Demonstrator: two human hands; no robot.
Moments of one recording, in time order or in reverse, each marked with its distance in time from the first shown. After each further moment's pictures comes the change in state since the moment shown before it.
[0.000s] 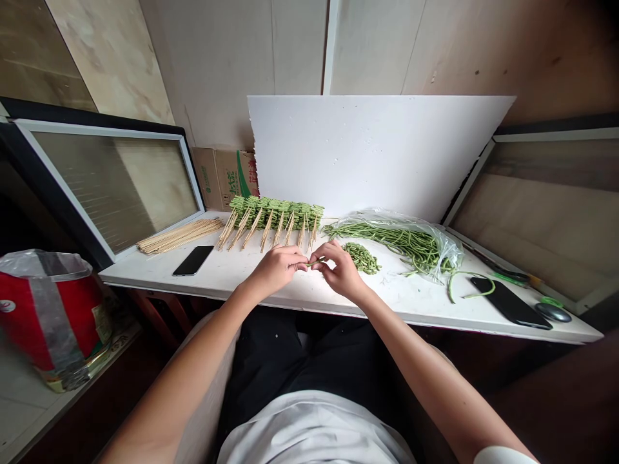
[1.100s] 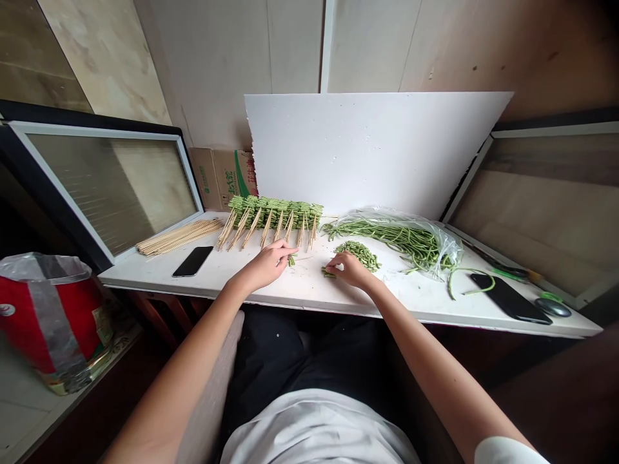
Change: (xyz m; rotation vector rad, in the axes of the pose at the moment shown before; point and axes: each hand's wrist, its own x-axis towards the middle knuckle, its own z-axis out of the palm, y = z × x) left_hand -0.012 -0.021 -0.020 0.019 -0.177 -0.256; right_hand -0.029 0.102 -0.015 -0.341 -0.354 0.252
